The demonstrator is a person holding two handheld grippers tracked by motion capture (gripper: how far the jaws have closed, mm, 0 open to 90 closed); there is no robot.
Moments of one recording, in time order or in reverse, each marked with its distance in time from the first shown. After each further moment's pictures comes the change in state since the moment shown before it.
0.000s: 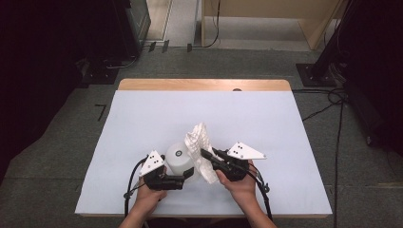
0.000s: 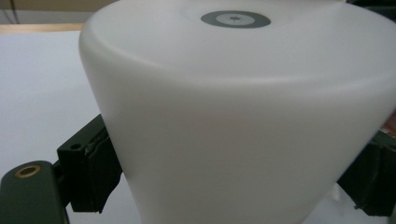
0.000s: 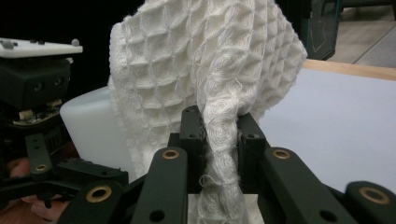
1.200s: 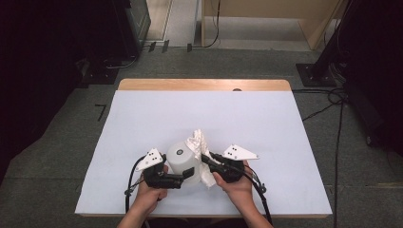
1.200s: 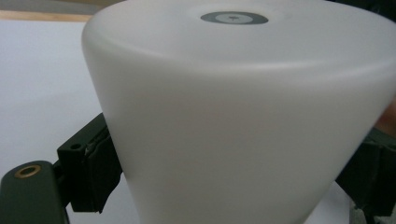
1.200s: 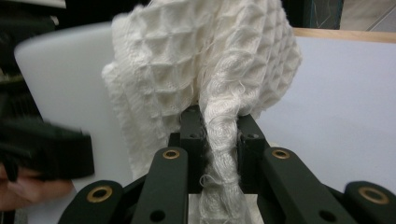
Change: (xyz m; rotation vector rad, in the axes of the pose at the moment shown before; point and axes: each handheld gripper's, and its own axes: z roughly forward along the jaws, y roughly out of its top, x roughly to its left) left arm 0.010 0.004 -0.001 -0.008 -0.085 -0.065; right arm -0.004 -0.020 0.014 0.079 -0.011 0.024
